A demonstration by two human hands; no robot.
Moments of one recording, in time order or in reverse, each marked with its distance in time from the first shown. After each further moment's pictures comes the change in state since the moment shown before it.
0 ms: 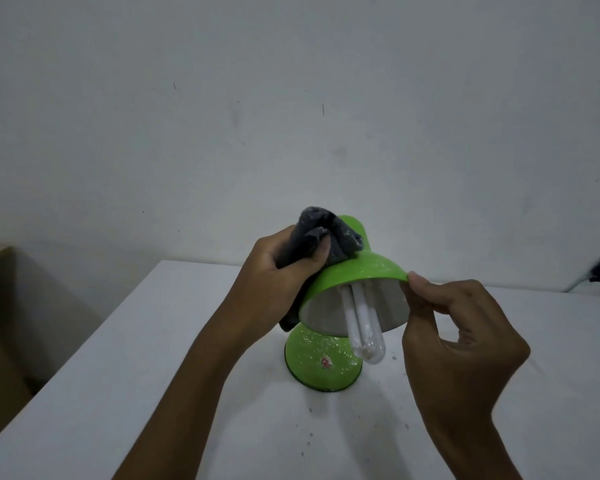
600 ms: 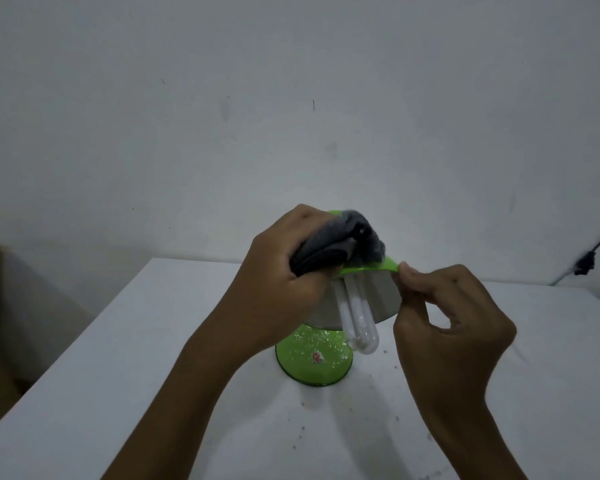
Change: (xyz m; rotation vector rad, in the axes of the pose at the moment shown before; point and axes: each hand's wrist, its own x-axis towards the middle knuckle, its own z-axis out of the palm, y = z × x) left_hand -0.003 0.005 0.009 0.348 -0.024 0.393; right_hand 0.008 0.001 -0.005 -0.024 -0.055 -0.027
